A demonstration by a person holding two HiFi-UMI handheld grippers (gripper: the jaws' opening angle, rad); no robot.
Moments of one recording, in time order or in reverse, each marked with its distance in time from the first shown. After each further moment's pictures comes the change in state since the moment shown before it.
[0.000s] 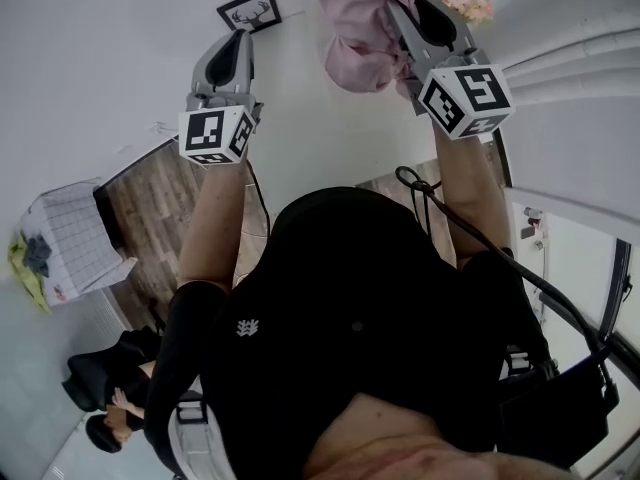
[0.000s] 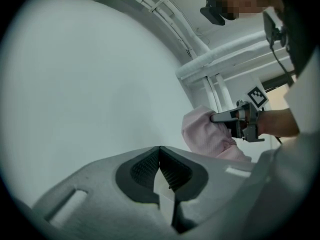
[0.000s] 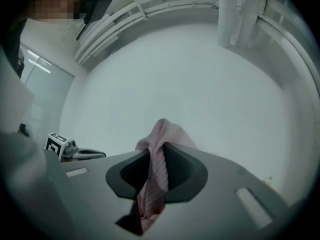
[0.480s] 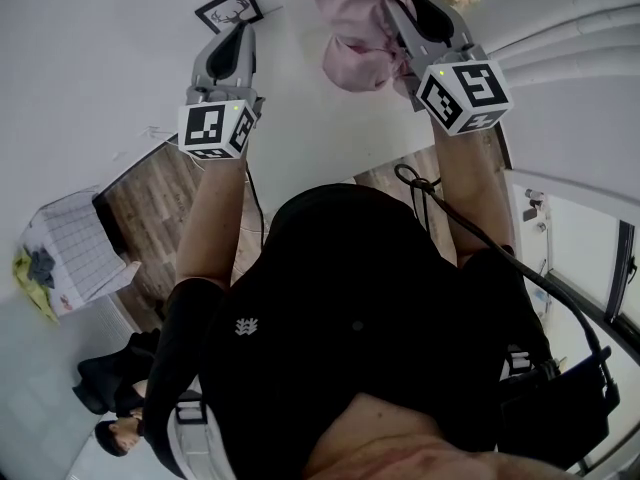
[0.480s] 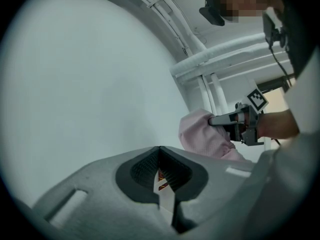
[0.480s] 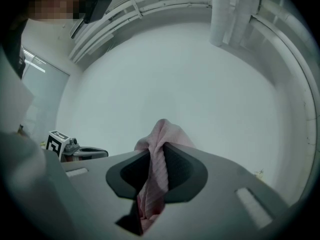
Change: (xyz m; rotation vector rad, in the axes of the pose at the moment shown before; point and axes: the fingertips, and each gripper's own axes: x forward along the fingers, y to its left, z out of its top) left arm 0.043 -0.022 -0.024 -0.016 0.036 -0.070; right arm 0.002 -0.036 -0.034 0.033 0.039 -0.039
